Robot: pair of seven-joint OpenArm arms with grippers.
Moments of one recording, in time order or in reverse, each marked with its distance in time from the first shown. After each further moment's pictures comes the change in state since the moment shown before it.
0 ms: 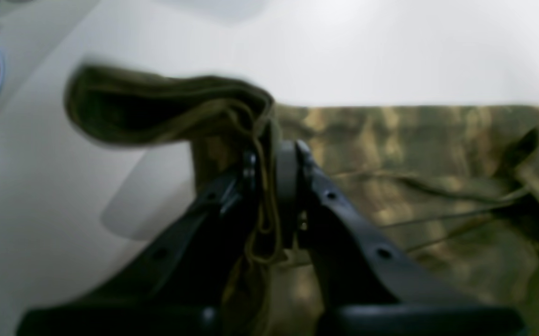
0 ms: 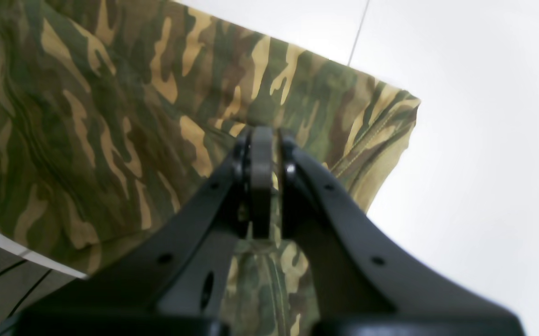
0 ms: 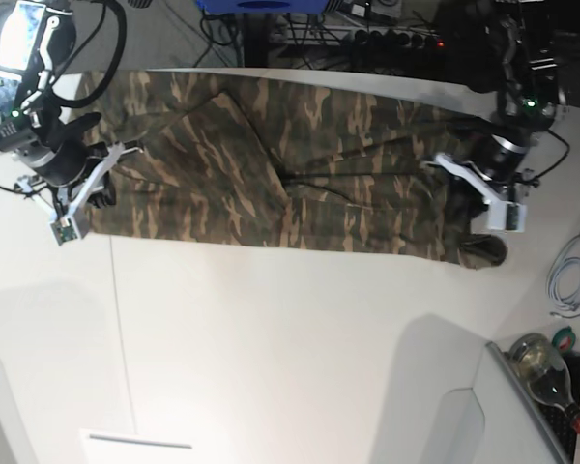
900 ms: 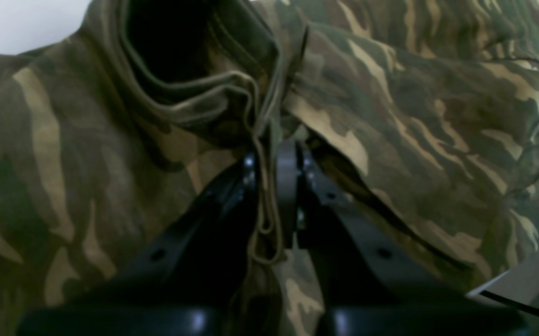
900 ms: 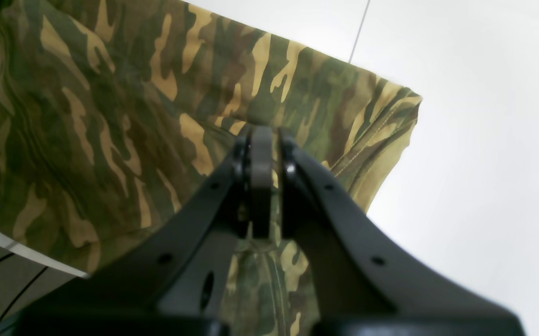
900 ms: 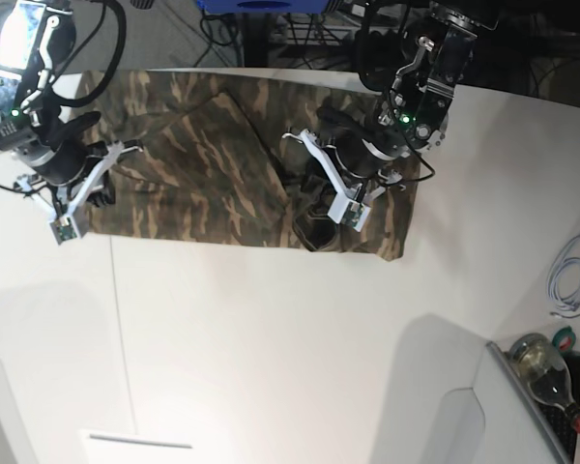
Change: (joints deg) left arm -8.7 0.5 32.9 -8.6 0.0 11.9 5.6; right arm -0.2 0.0 0.0 0.0 0.0 0.0 0.0
